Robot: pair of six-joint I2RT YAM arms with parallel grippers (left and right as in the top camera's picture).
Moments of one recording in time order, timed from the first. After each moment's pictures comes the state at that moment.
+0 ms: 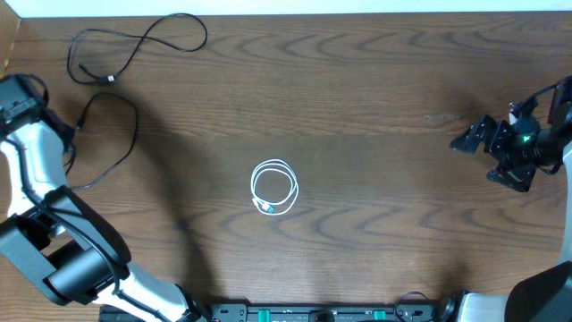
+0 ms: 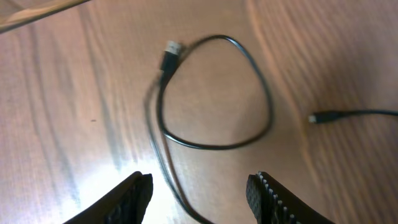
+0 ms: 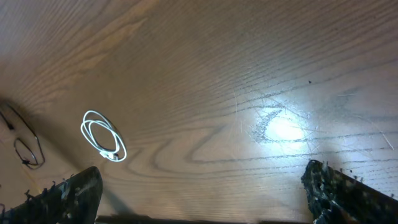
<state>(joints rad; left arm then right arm) 0.61 1.86 1.44 -0.66 -0.37 -0.51 -0.35 1.54 1.38 -1.34 -0.45 0.21</state>
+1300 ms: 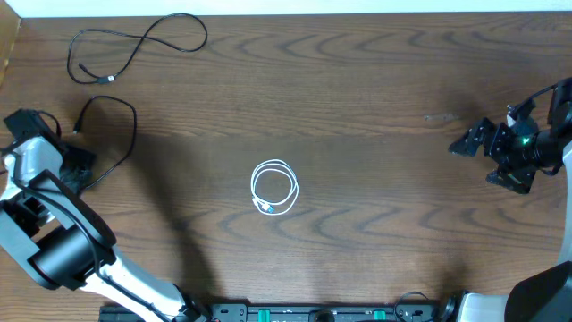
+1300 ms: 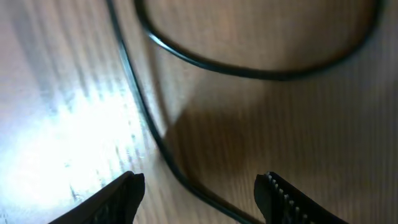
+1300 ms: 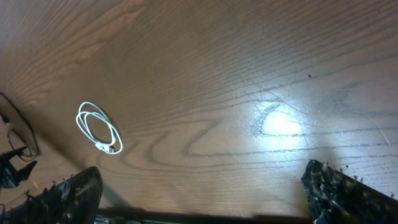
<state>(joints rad) 0.69 1.99 1.35 -0.68 -0.11 -0.64 -0.35 1.54 1.38 -1.37 -0.45 0.17</state>
